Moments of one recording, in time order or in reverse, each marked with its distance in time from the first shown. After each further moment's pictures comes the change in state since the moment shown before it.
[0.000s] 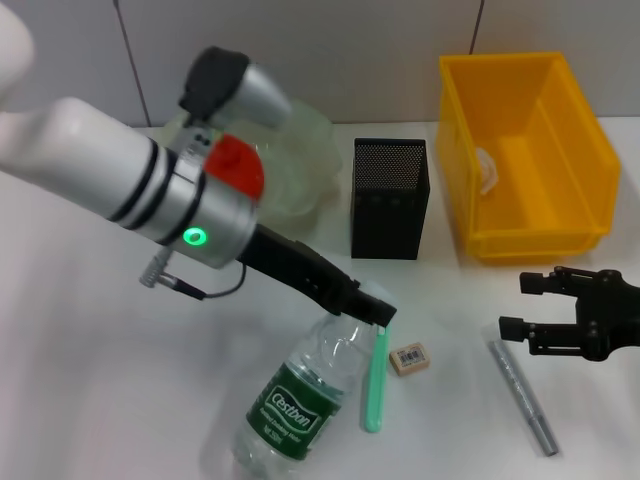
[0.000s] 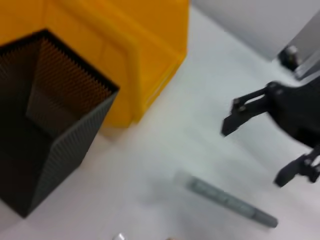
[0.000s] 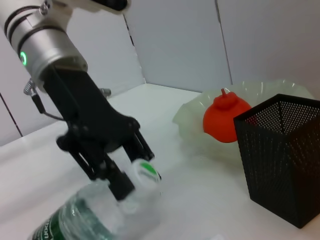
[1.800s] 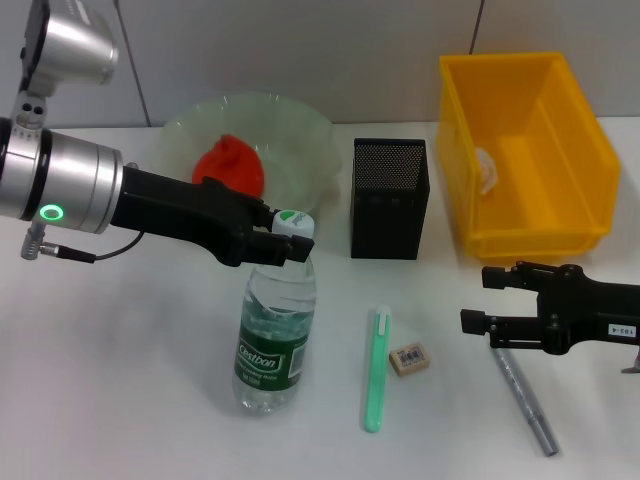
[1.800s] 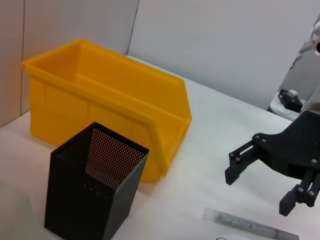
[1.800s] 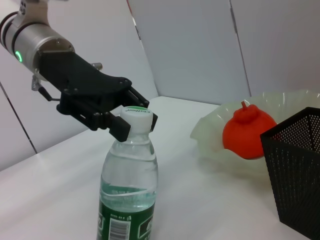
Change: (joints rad) left arm 0.164 0.037 -0.279 0.188 -0.015 0.168 0.309; right arm 0.029 0.051 0.000 0.002 0.006 0.008 0.018
